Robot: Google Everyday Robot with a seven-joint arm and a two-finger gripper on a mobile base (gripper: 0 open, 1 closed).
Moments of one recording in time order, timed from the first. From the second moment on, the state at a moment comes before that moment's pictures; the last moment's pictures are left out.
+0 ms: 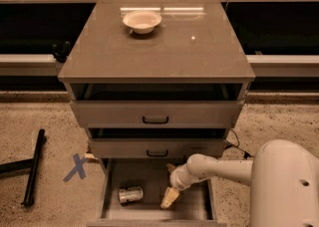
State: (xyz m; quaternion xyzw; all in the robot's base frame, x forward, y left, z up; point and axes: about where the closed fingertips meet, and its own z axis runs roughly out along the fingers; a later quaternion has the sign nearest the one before) arm 0.530 -0.029 0.262 -0.61 0.73 0.21 0.22
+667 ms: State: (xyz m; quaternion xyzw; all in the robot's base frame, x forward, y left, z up) arm 0.547 0.051 0.206 -0.63 0.70 0.22 0.23
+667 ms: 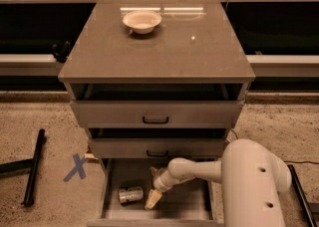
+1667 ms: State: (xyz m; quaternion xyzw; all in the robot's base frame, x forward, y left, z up) arm 0.546 0.080 0.181 -0.66 0.67 0.23 0.24
